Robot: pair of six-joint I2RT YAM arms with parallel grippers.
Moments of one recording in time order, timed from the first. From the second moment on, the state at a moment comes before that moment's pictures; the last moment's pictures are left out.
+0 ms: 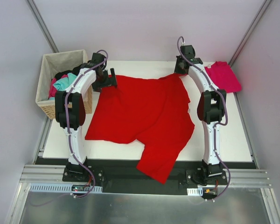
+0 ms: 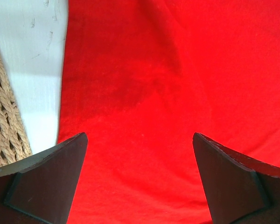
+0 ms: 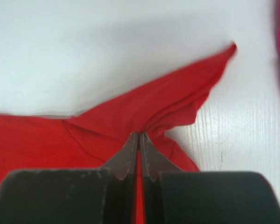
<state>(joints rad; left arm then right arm) -0.14 2.07 1.78 -0.80 0.09 -0.38 0.21 2.36 2.20 -0.64 0.09 0.29</state>
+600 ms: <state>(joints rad) -0.14 2.07 1.78 -0.80 0.09 -0.38 0.22 2.36 2.10 -0.65 0.12 0.25</state>
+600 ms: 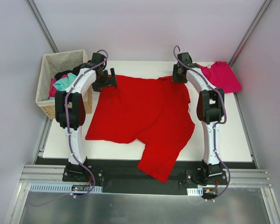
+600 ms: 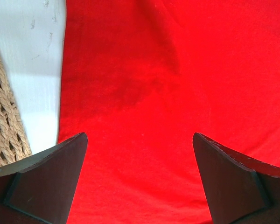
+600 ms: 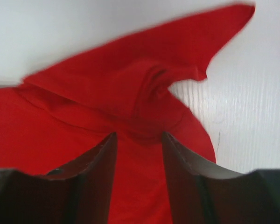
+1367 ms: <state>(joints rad) -0.21 1.76 1.41 -0.78 0.18 -0.39 0.56 1.70 1.43 -0.76 0.33 0.28</state>
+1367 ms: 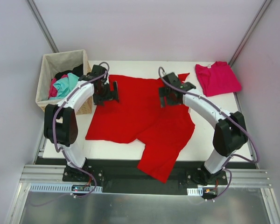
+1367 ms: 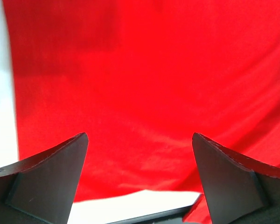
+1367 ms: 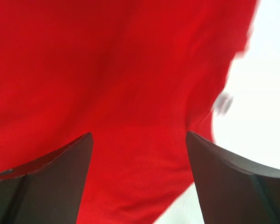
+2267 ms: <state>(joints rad) -0.27 1.57 1.05 -0.81 0.05 -0.46 0.70 1.56 0.97 -0.83 0.48 0.47</state>
